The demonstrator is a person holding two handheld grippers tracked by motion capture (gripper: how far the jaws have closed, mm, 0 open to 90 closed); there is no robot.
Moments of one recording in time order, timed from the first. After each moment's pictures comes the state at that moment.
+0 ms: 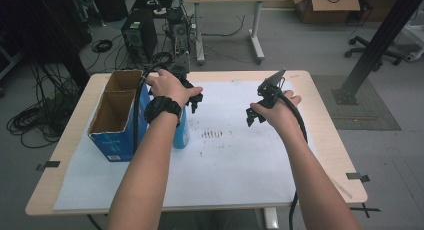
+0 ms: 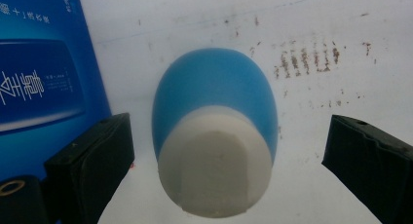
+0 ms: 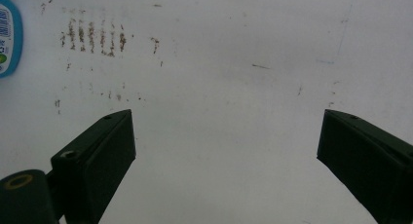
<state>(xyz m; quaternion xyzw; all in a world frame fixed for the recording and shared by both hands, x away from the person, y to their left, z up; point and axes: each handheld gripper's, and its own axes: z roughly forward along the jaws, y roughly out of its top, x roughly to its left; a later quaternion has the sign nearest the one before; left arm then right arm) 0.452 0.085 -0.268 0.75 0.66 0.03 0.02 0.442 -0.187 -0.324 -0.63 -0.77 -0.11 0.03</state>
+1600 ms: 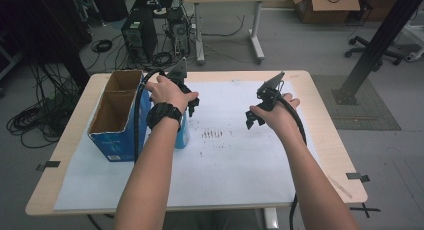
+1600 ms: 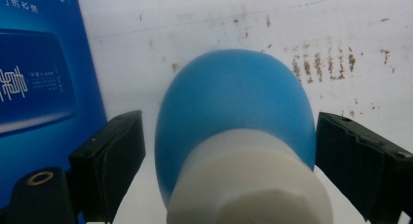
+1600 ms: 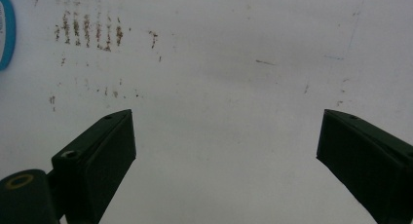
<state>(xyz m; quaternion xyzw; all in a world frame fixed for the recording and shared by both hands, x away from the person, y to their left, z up) 0.453 0.091 -0.285 0.74 0.67 0.03 0.03 0.442 -0.187 -0.334 -0.63 -0.77 -0.10 0.03</state>
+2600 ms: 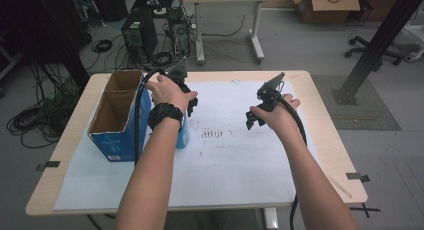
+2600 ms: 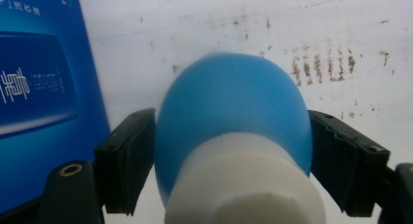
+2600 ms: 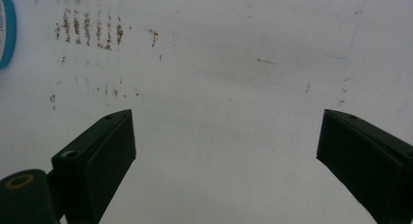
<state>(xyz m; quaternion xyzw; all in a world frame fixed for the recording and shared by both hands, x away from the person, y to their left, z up) 0.454 0.090 -0.285 0.74 0.67 0.04 0.02 0.441 -0.187 -0.334 -0.63 -0.77 -0.11 0.04</state>
